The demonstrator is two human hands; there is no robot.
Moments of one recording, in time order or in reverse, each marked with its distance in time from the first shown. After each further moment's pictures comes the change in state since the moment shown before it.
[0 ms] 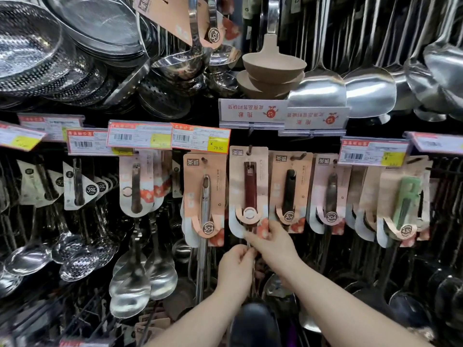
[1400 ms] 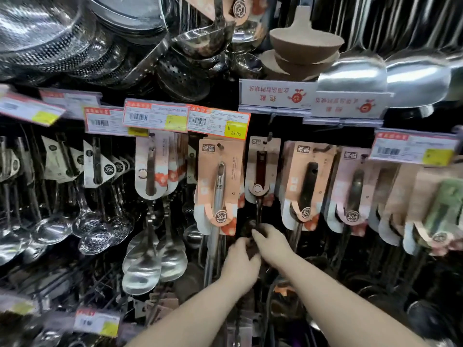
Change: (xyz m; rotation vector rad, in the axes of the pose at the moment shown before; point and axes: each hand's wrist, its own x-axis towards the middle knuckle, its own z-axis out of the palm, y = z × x) left_hand 0.021 -0.032 -0.002 0.363 -0.015 -0.089; right_hand 0.040 0.040 0.031 -0.358 -0.171 0.061
